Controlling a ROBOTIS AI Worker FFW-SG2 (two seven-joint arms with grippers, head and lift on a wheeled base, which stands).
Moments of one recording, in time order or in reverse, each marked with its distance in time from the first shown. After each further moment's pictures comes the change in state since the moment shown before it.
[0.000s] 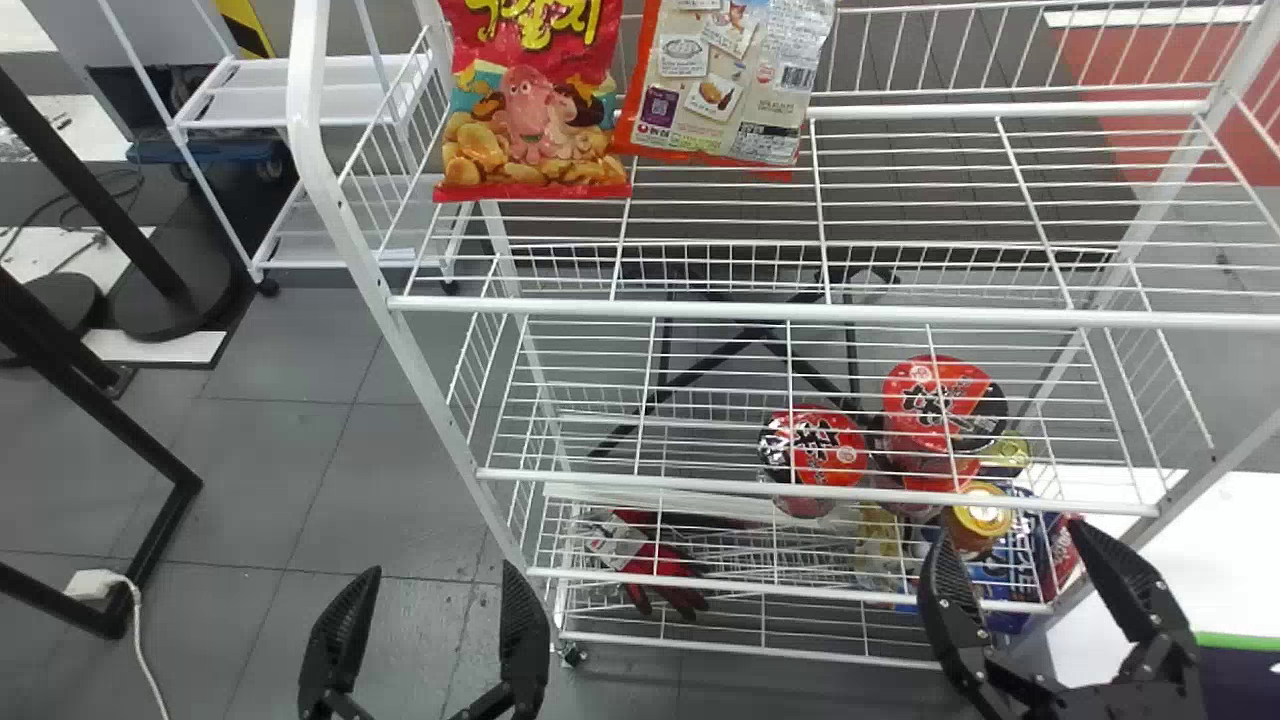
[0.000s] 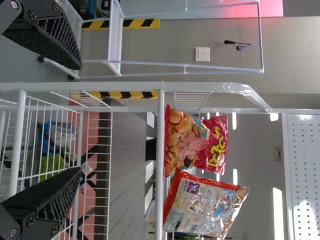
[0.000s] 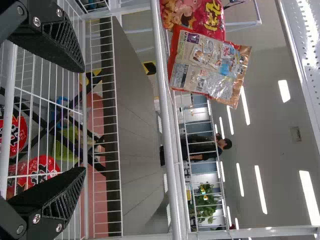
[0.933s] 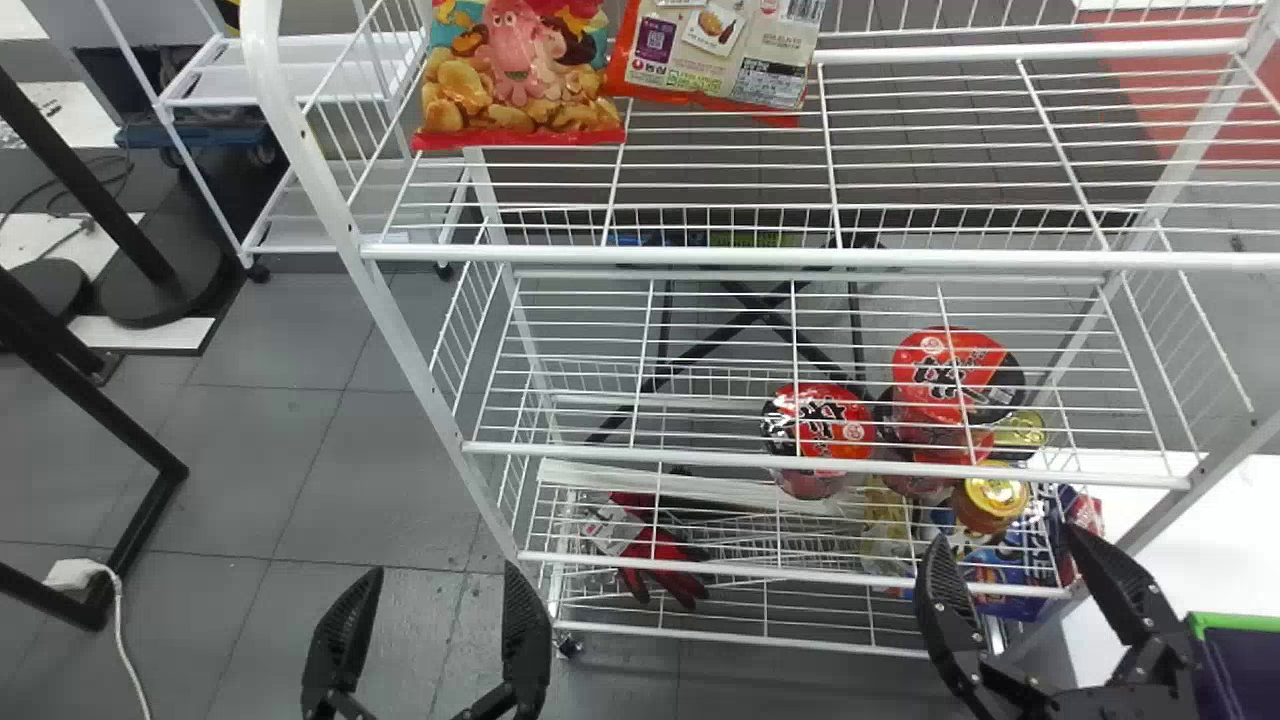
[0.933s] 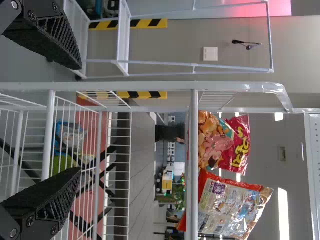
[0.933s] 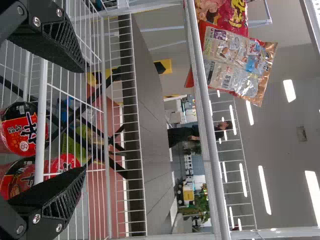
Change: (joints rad) left arm -0.007 -0.003 0.000 0.010 0.000 0.003 0.000; right arm -0.011 0.000 0.004 0.025 0.000 -0.011 -0.001
